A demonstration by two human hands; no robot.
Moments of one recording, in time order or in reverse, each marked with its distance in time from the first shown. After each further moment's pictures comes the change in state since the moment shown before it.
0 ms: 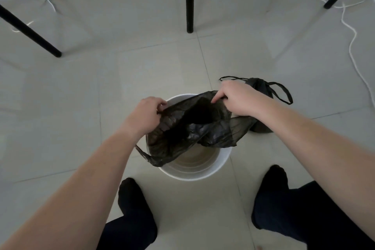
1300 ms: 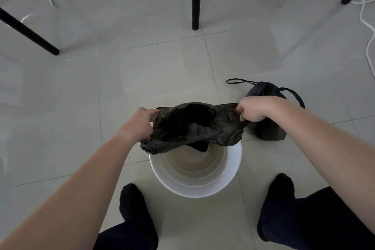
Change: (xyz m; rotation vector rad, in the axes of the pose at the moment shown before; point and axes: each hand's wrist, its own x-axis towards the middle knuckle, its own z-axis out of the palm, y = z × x) left_hand 0.045 -0.058 0.017 -0.062 -0.212 -0.181; right_hand 0.046 0.037 0.000 -0.109 -0.537 0.338
